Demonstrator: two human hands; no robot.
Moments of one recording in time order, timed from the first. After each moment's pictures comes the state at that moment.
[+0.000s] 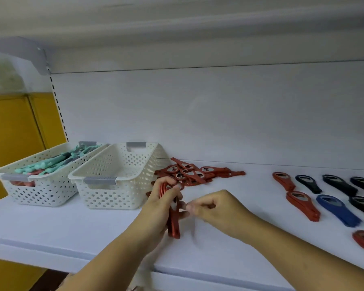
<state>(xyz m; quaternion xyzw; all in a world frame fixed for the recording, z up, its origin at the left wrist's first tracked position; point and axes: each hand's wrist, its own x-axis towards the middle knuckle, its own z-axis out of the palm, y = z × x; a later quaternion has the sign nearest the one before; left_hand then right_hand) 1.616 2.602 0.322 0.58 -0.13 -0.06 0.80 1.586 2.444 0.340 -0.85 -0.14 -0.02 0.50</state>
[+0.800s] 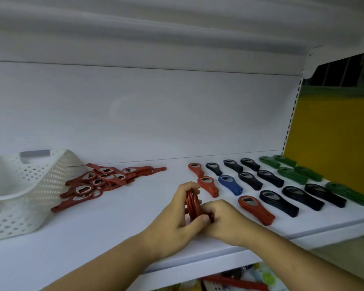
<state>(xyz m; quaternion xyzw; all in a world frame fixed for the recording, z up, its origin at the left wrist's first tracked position) 1.562 2.472 0.310 0.69 -0.51 -0.09 0.50 1.493 2.325 0.314 -0.86 0.01 -0.04 0.50</state>
